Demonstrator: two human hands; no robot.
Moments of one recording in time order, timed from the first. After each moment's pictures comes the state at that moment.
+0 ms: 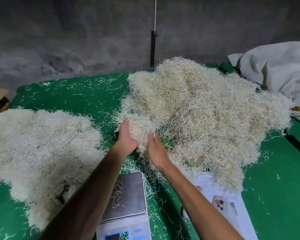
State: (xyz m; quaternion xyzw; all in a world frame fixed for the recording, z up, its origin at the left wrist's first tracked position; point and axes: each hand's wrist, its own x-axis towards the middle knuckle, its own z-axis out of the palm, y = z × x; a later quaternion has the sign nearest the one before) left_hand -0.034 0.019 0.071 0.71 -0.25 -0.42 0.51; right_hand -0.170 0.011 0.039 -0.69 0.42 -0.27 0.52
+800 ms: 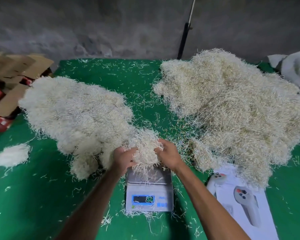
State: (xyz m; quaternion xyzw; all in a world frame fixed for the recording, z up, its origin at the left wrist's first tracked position) left_hand 0.025 0.219 -0.026 0.76 -0.06 -0.39 0.51; right_hand -0.143 0.105 -0.009 -0.70 0.42 -0.10 0.56
